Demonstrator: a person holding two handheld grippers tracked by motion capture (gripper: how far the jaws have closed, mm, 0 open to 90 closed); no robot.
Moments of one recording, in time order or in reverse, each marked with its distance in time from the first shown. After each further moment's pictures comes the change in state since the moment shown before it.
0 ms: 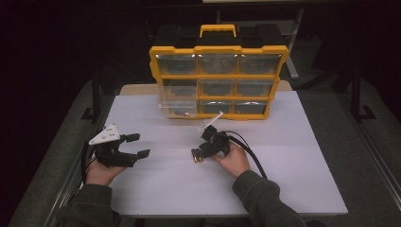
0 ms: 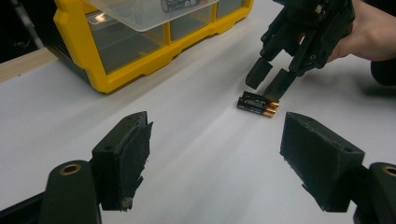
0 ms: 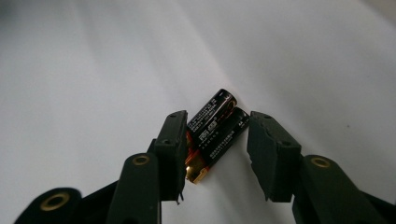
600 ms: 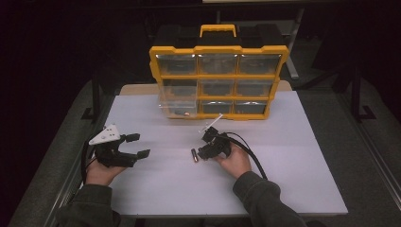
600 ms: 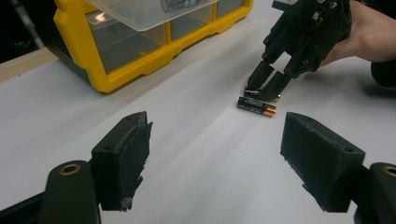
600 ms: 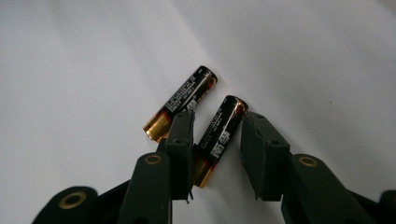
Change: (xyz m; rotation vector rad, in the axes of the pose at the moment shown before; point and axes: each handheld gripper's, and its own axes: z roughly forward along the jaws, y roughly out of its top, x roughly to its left) left arm 0.000 0.000 0.000 -0.003 -0.001 0.006; right arm -0.001 -0.006 0.004 0.043 -0.059 -0.003
